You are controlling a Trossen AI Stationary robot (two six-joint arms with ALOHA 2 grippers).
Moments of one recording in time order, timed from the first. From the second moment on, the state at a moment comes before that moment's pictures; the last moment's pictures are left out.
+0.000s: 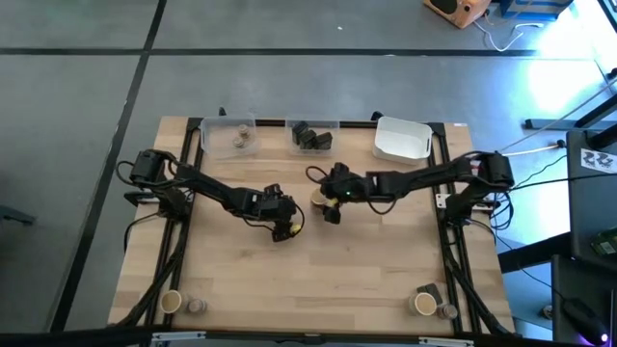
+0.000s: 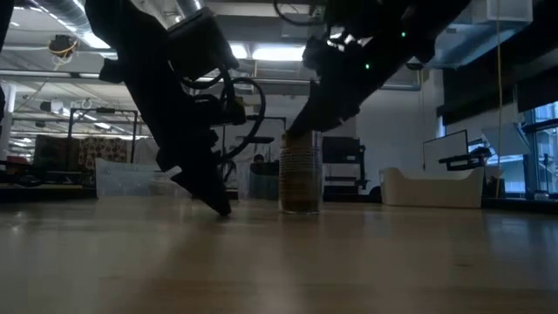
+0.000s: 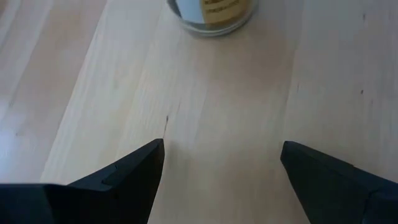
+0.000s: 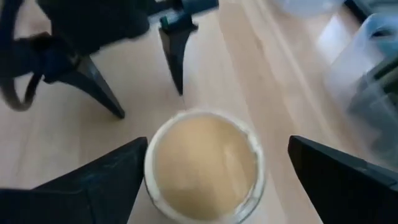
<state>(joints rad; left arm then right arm) -0.11 1.73 0.80 -0.09 -0.33 -0.21 -0.01 1.66 0.98 -0.01 0.17 0.05</state>
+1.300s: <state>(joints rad) -0.10 1.73 0.80 0.00 -0.32 -0.23 -0.10 1.18 0.91 -0.46 0.62 -0.04</state>
